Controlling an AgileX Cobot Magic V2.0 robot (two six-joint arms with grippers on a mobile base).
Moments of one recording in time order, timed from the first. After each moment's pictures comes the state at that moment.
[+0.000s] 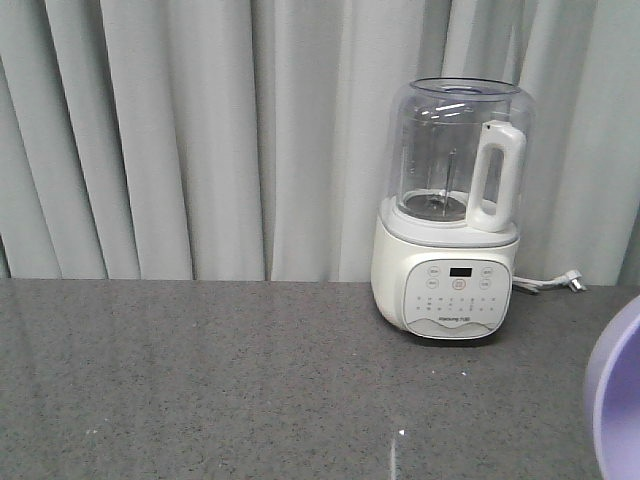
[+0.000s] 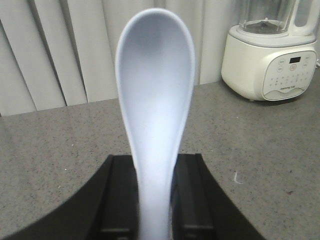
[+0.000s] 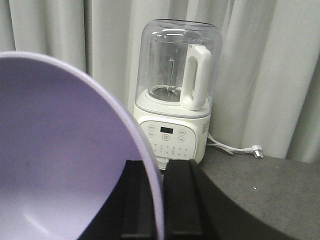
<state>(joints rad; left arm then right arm) -0.27 0.55 -0.84 -0.03 0.63 0.02 -0.10 0.43 -0.83 0.43 0.63 -0.44</state>
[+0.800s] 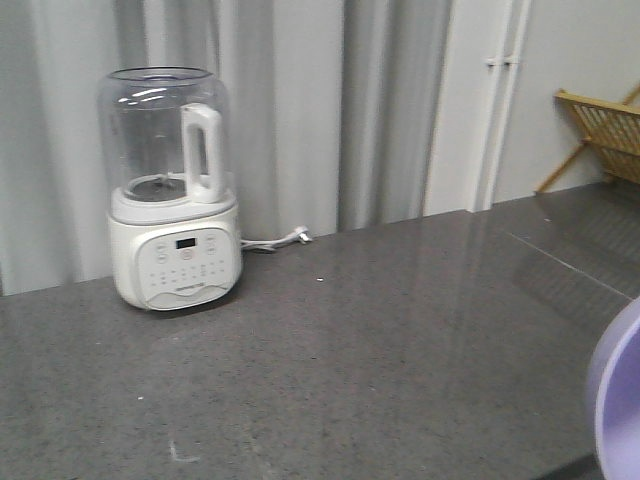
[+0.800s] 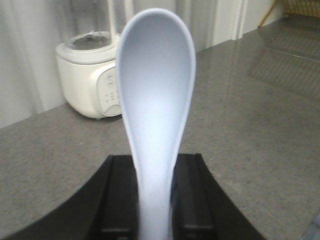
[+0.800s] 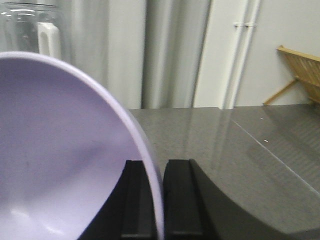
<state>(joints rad) -0.27 0.55 -0.84 -0.03 0.63 0.02 -0.10 0.43 -0.83 0.43 0.63 -0.44</state>
